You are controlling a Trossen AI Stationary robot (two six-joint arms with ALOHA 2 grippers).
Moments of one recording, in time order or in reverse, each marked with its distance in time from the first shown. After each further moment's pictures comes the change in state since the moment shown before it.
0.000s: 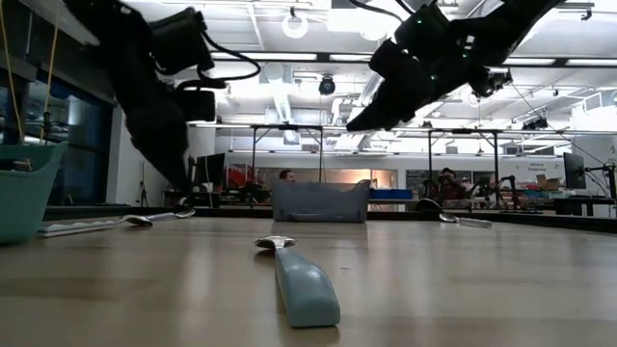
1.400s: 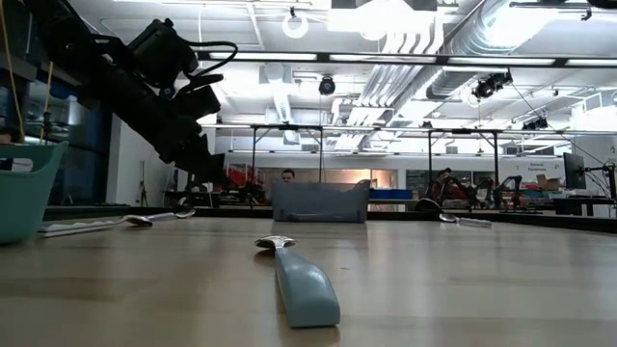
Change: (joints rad) left arm 0.082 0.000 -0.215 0.608 -0.027 0.191; right arm 1.147 0.161 0.266 -1.073 0.156 2.044
